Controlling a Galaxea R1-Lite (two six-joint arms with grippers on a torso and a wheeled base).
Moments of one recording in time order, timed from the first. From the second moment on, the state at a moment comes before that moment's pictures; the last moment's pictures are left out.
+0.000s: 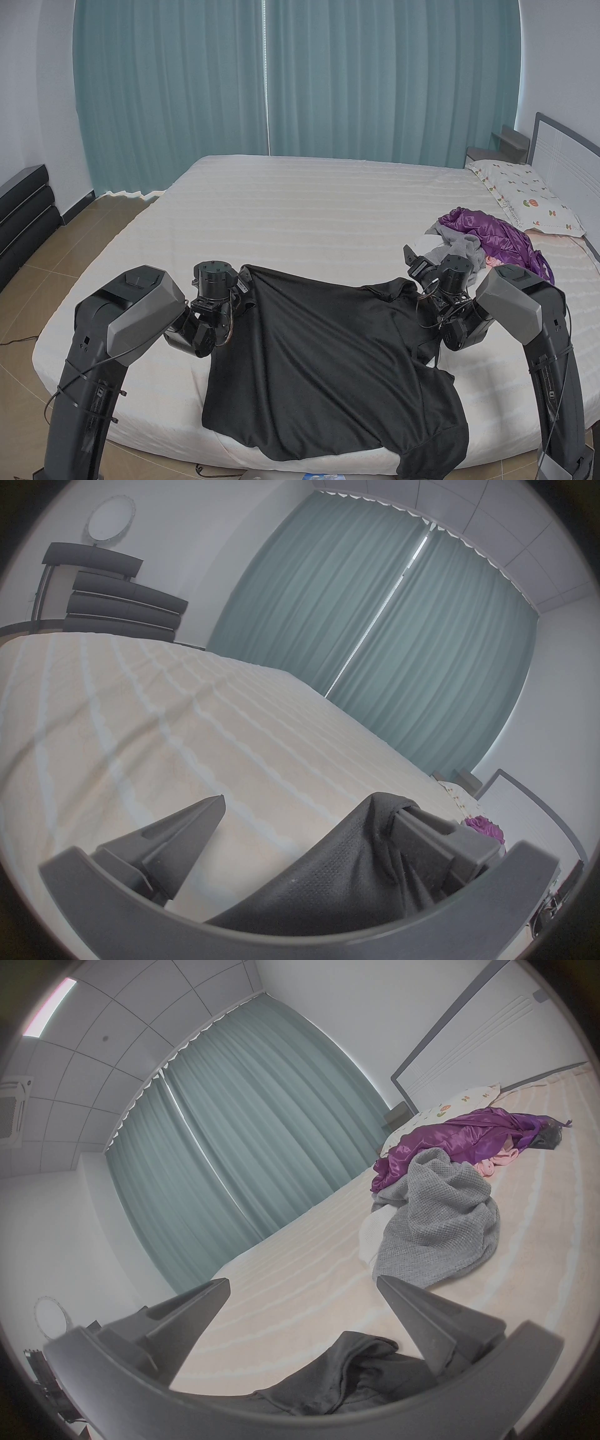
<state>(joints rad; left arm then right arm) -0.31 2.66 -1.45 -0.93 0.37 -0.70 0.20 2.71 -1.41 -1.29 -0.21 0.61</state>
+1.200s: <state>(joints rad) -0.22 2.43 -1.06 -0.93 0.15 -0.90 0.22 2.57 -1.01 -1.29 -0.16 0.86</state>
